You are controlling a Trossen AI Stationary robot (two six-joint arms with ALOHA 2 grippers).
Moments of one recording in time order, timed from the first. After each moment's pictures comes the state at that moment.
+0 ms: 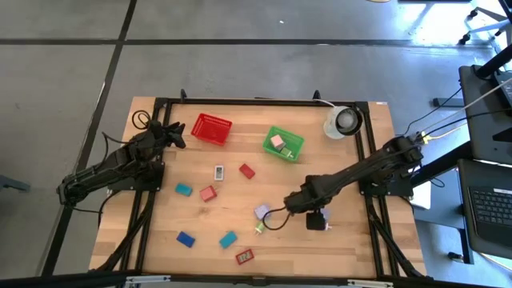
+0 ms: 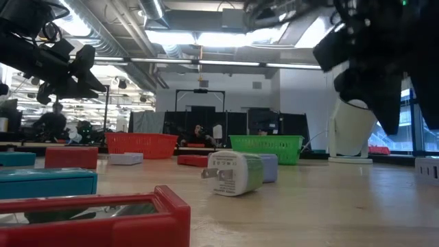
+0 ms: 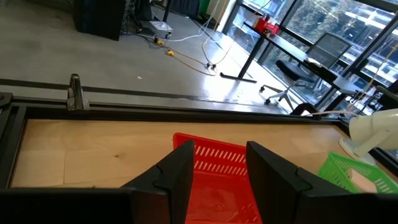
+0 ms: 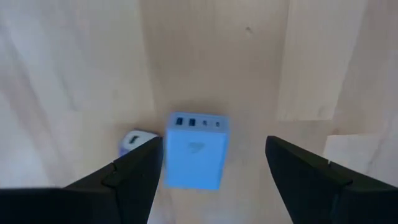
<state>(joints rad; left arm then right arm) 0.46 0.00 0.14 -0.39 -0.56 -0.59 0.40 1.77 1.21 -1.10 -0.08 0.44</state>
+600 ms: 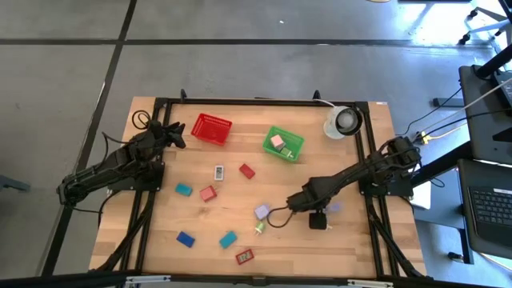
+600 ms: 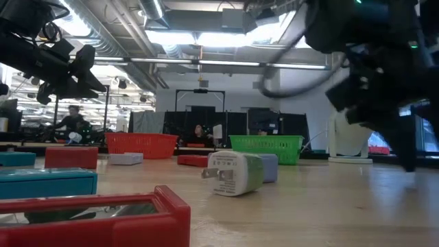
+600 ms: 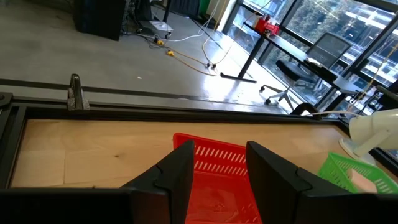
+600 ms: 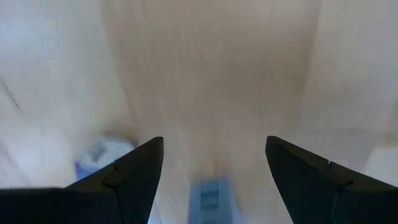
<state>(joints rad) 0.46 0.00 0.13 -0.39 -0.56 -0.59 0.40 1.79 1.04 -0.94 -0.14 0.44</state>
